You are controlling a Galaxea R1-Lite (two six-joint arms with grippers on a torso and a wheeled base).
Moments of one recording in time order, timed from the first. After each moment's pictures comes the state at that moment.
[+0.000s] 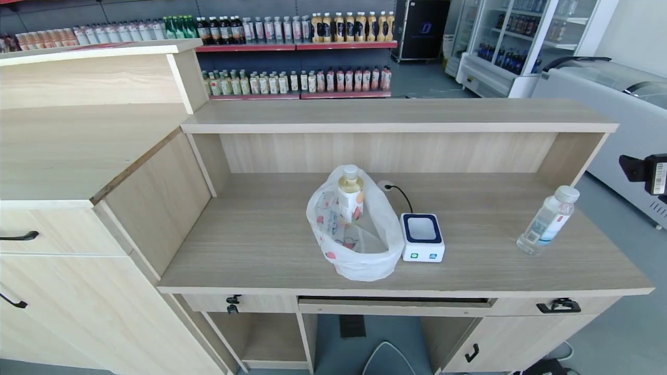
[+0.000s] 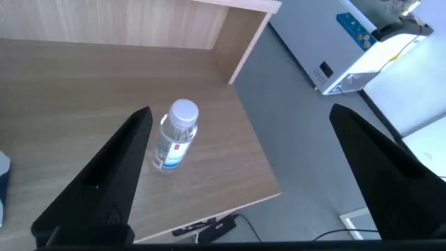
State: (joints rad) left arm 0.00 0.00 0.00 0.00 0.00 0.00; right arm -0.13 1.38 -0.81 -0.52 -0.34 -0.31
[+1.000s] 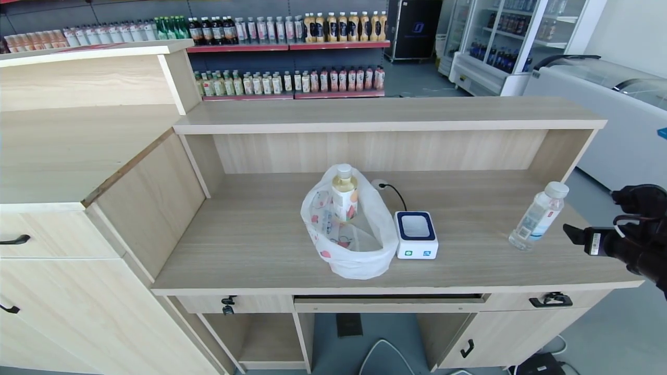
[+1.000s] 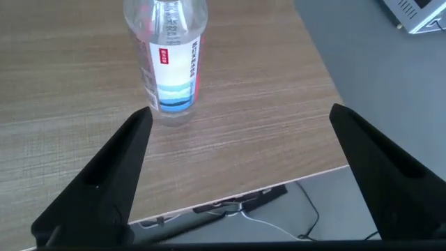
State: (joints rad) left arm 0.00 0.00 0.00 0.00 0.00 0.00; right arm -0.36 1.93 -0.62 -1.07 0.05 -0.22
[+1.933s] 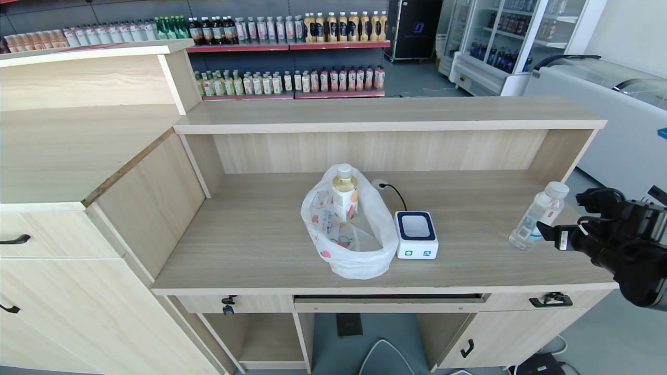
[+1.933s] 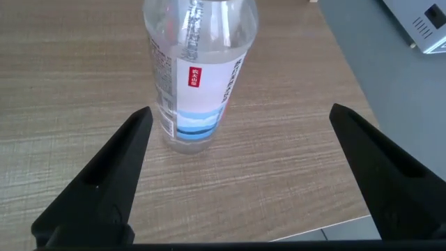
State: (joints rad) left arm 0.00 0.00 0.00 0.00 0.00 0.00; right arm -0.31 2.13 -0.75 -1.19 0.05 -0.24
